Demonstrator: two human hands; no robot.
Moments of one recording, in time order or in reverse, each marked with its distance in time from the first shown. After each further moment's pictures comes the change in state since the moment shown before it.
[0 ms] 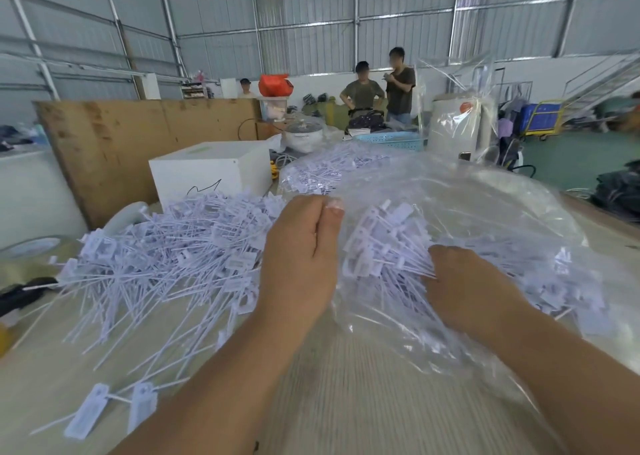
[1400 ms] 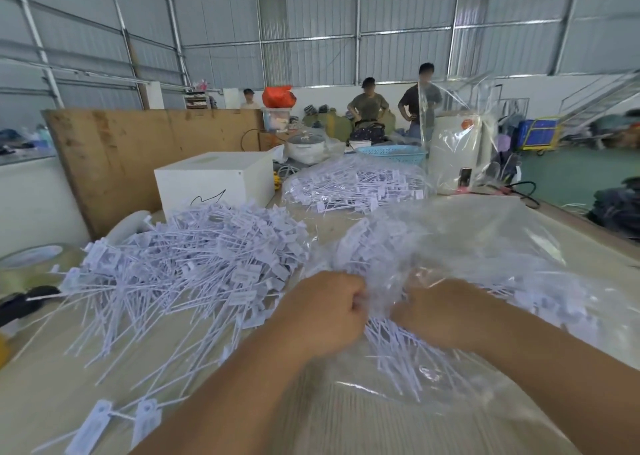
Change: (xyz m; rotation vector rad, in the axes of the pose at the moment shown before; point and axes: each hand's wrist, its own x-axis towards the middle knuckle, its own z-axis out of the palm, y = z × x) left_hand -0.009 -0.024 0.006 0.345 -0.747 -0.041; right_hand -0.007 -0.040 -0.017 -0.311 -0.309 -0.250
